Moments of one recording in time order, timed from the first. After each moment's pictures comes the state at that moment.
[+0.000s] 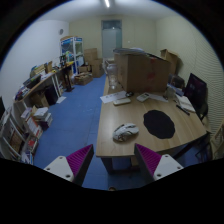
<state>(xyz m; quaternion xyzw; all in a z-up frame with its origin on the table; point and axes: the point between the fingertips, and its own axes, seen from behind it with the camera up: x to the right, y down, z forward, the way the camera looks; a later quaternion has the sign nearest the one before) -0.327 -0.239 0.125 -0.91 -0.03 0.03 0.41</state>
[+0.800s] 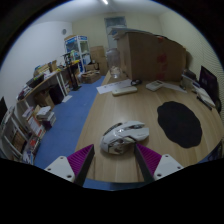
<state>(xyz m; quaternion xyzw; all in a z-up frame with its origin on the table) -0.296 -0.119 -0.011 -0.91 -0.05 0.09 0.41</state>
